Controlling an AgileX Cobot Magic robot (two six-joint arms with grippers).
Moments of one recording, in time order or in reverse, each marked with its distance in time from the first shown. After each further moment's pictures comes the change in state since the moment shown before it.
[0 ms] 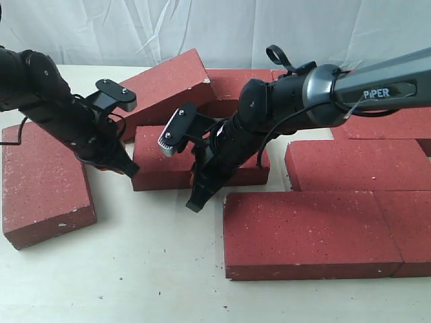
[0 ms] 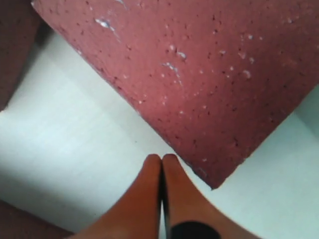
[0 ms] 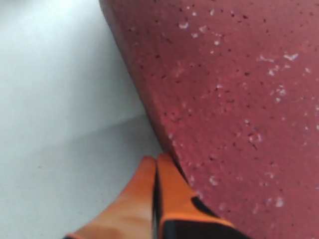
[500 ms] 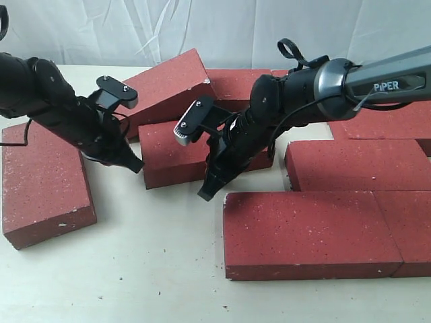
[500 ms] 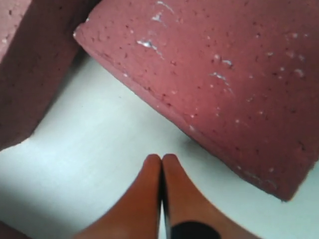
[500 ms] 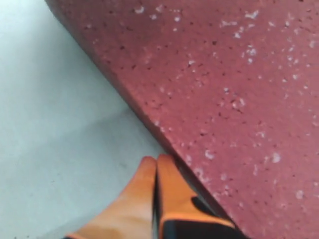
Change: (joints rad) left arm 0.000 0.044 0.000 -0.053 -0.121 0.039; right arm -0.042 0.000 0.000 -0.096 -0.009 0.121
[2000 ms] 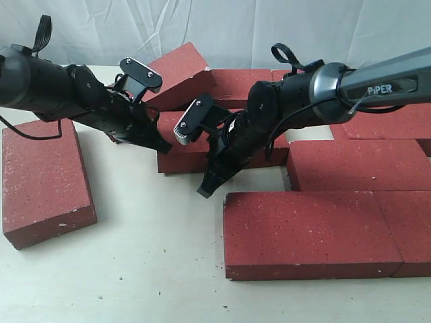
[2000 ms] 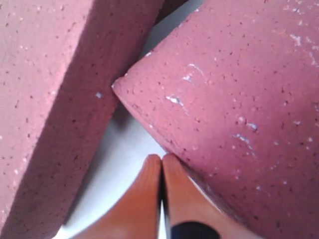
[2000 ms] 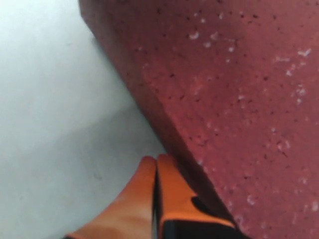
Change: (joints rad) left arm -0.099 0.077 -0.074 -0.042 -0.275 -0.003; right arm 0.000 0.018 0.000 -0.075 -0.077 0.072
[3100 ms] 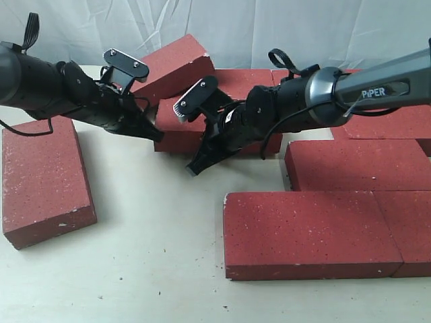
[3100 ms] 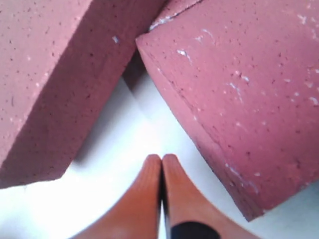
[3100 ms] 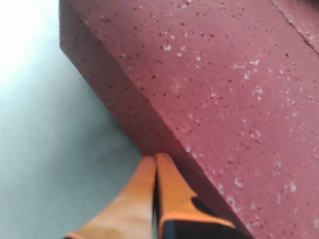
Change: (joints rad) left arm 0.041 0.000 0.000 -0.030 -0.060 -0.018; right arm 0.004 0.015 0.000 0.004 -0.219 0.133
